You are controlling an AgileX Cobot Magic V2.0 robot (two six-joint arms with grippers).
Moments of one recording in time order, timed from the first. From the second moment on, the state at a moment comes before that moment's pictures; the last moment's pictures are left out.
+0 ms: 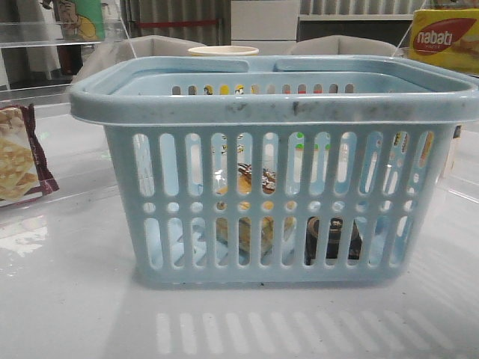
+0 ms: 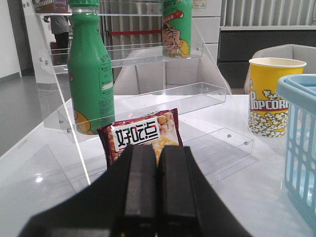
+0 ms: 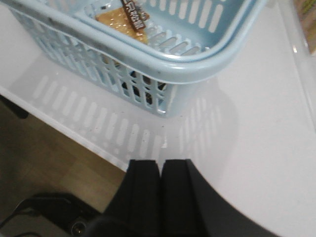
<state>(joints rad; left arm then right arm) -0.04 -0.01 0.01 0.01 0.04 0.01 0.39 0.55 -0.68 0.04 0.89 -0.03</state>
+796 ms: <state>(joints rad) -0.04 -0.01 0.01 0.01 0.04 0.01 0.00 -0.01 0.03 0.01 0.08 -0.02</state>
